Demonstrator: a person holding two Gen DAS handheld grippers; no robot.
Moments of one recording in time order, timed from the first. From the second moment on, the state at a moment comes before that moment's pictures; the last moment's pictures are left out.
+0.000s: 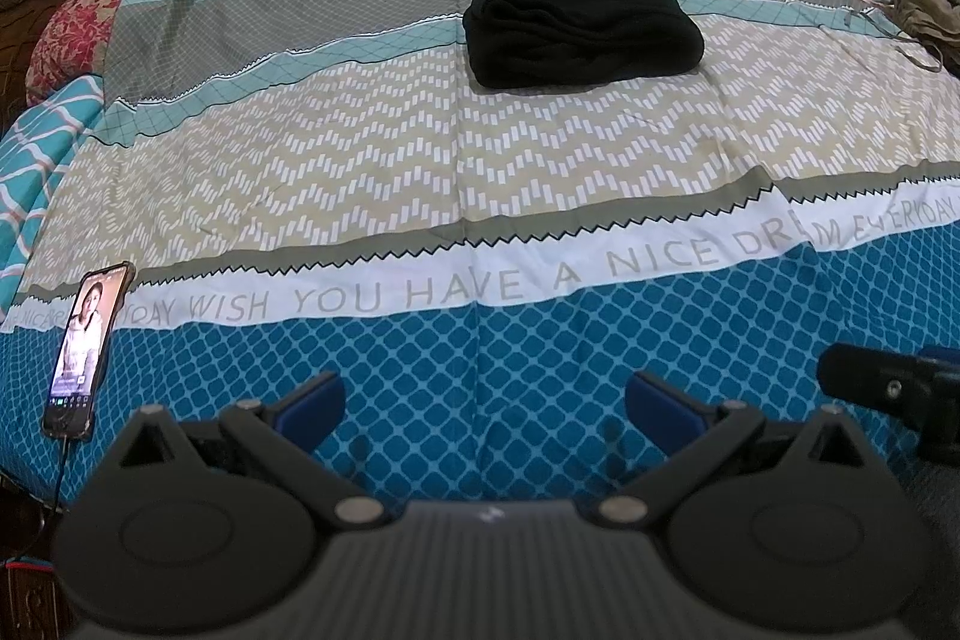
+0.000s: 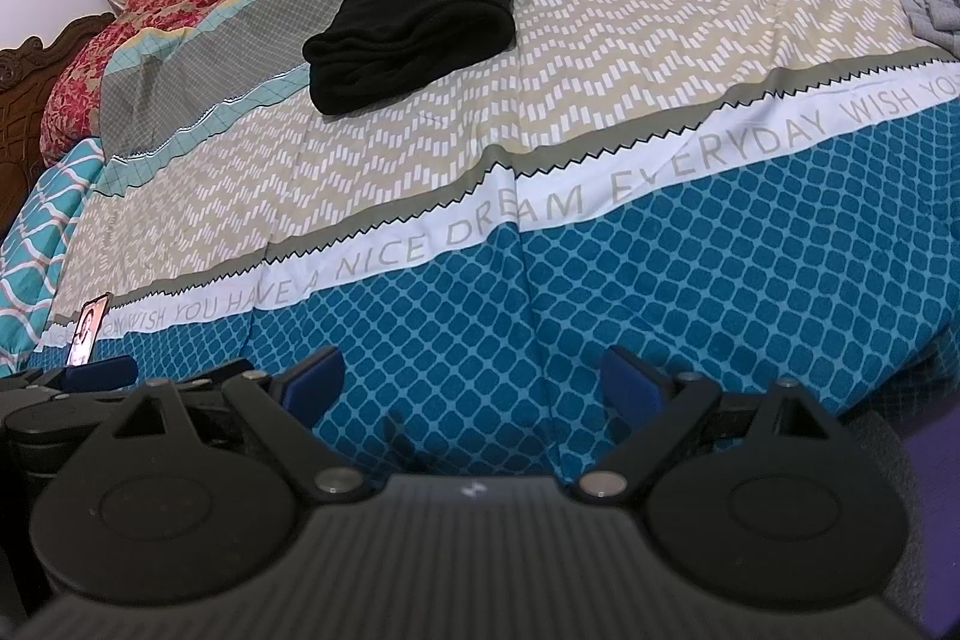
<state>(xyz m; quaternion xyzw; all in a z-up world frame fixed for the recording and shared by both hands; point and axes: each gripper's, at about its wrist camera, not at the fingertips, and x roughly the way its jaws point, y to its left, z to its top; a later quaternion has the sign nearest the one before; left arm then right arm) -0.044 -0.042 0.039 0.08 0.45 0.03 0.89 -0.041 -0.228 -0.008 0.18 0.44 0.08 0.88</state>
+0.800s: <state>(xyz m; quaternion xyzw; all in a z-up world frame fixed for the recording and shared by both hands) -0.046 -0.044 0.037 0.08 0.45 0.03 0.89 -0.041 -0.227 -0.008 0.18 0.44 0.08 0.88</state>
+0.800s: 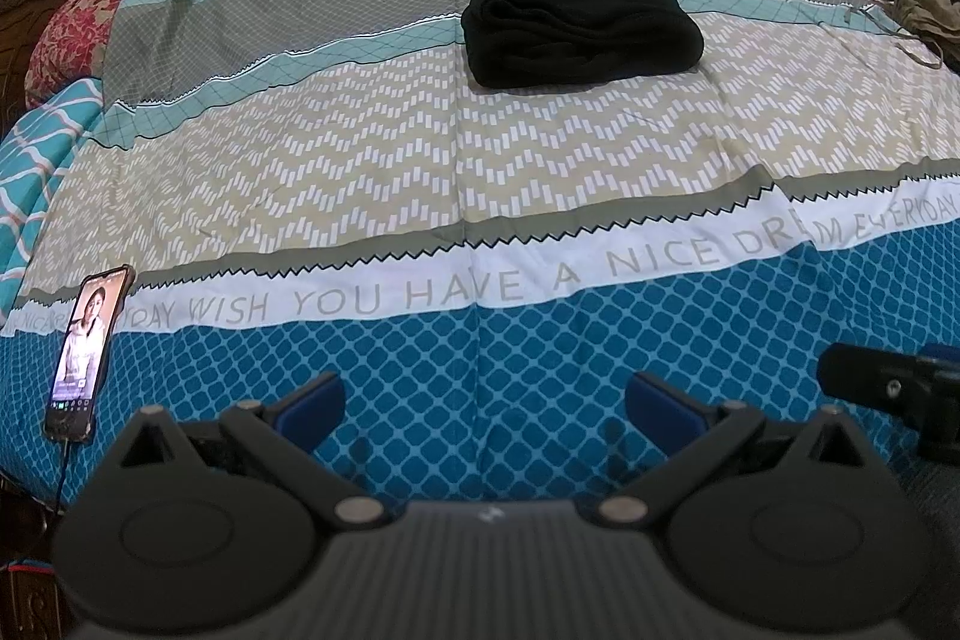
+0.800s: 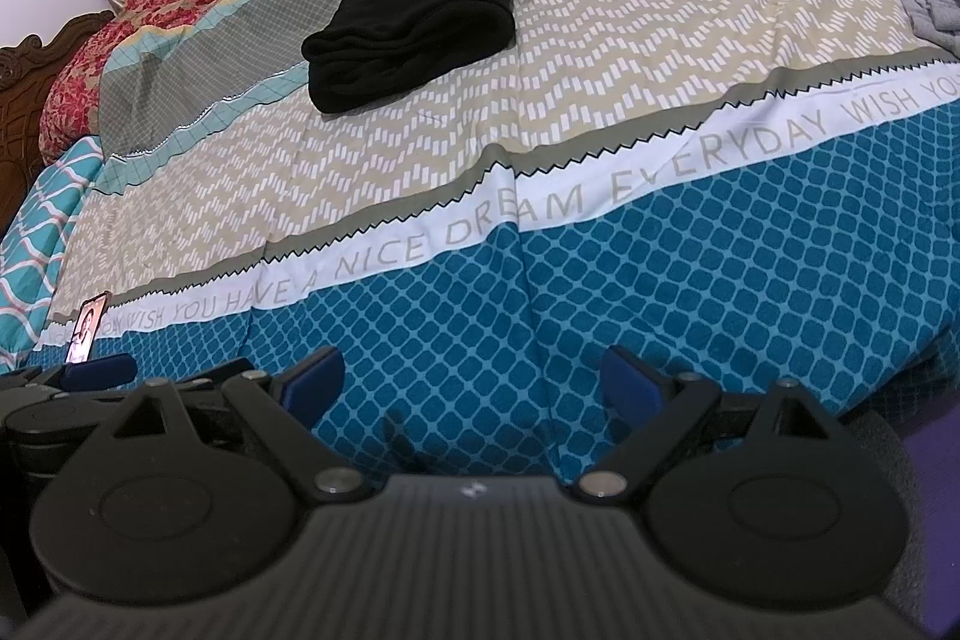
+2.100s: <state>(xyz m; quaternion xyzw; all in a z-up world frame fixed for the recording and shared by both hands) -0.046 -0.043 0.036 0.09 0.45 0.03 0.89 -0.041 -0.228 -0.008 0.18 0.44 0.08 0.88</state>
